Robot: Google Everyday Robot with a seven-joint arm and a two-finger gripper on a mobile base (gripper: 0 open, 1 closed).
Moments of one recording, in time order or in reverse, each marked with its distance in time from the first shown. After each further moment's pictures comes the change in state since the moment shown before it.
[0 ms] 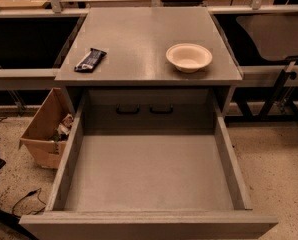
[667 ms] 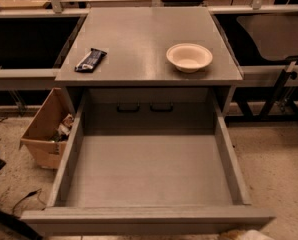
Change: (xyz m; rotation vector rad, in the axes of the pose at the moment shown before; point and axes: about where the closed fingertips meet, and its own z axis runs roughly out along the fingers) arm -0.037 -0.045 0.055 0.121 -0.171 -0.096
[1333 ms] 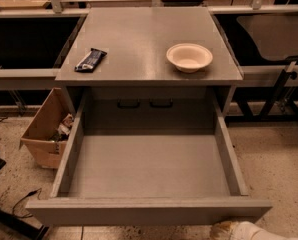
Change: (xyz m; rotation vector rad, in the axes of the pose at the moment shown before) arm -0.018 -0.016 0.015 0.027 -0.053 -0.044
